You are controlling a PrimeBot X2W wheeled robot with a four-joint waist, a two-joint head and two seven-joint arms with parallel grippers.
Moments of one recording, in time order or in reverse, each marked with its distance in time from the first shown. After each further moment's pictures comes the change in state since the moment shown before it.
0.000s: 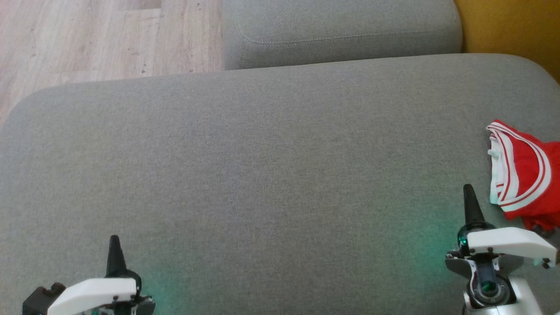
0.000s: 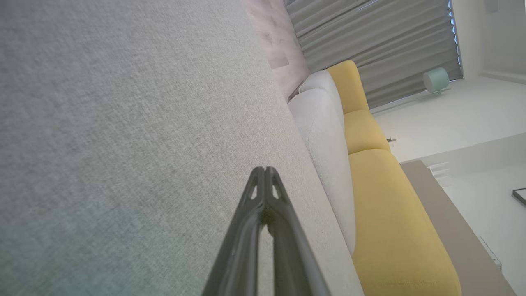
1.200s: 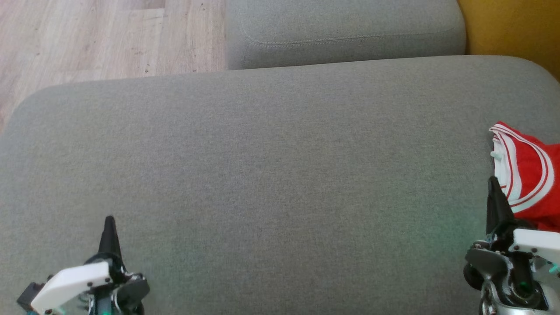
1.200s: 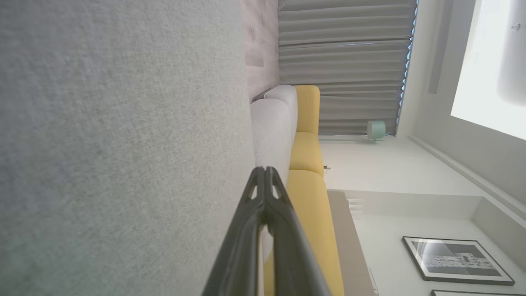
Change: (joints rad) left arm -0.033 0.000 0.034 -0.065 -0.377 -0.028 0.105; right arm 0.042 0.001 -0.084 -0.135 0.401 0.000 0.103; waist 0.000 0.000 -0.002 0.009
